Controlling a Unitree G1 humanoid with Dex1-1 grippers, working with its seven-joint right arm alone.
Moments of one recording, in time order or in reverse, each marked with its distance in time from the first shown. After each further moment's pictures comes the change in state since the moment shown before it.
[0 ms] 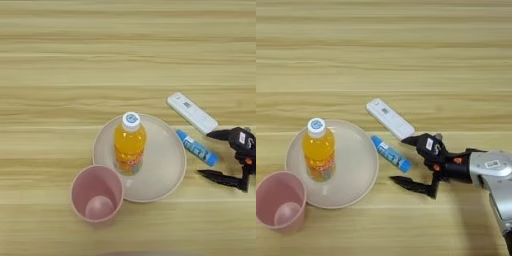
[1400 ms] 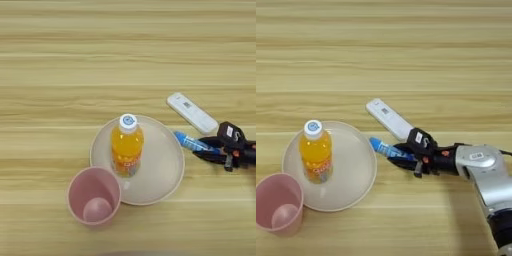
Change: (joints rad) arm -0.124 0.044 0.067 0.167 -0.023 -0.025 -0.069
